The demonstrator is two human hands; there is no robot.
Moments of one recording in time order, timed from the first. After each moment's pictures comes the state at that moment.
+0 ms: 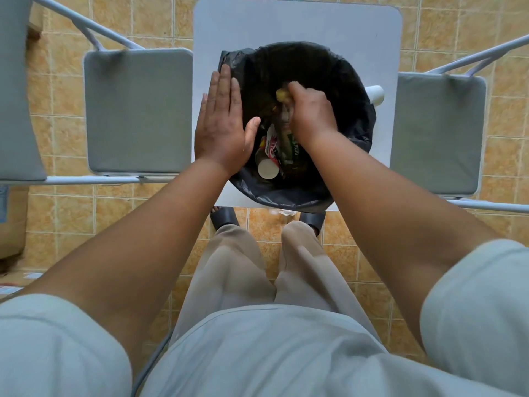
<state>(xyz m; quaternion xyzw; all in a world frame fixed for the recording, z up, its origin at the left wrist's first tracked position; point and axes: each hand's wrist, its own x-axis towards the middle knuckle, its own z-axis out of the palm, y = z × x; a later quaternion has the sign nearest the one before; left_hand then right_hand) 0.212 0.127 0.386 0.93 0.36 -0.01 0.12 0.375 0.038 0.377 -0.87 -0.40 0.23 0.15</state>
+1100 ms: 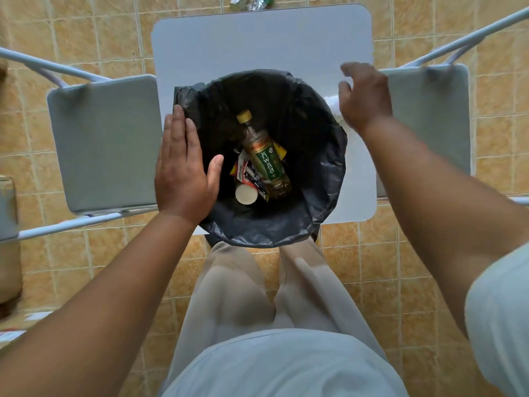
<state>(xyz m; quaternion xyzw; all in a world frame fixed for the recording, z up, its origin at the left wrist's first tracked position) 0.213 0.127 0.386 0.93 0.36 0.01 0.10 0.526 -0.017 0.349 -0.92 -0.31 0.16 0.19</state>
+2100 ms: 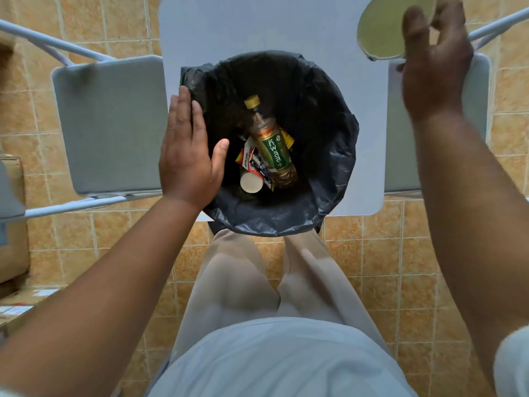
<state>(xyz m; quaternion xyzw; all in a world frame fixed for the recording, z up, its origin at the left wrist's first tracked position) 0.215 0.128 0.385 0.93 0.36 0.03 0.11 0.527 -0.039 0.410 -0.86 -0.21 0.08 0.46</state>
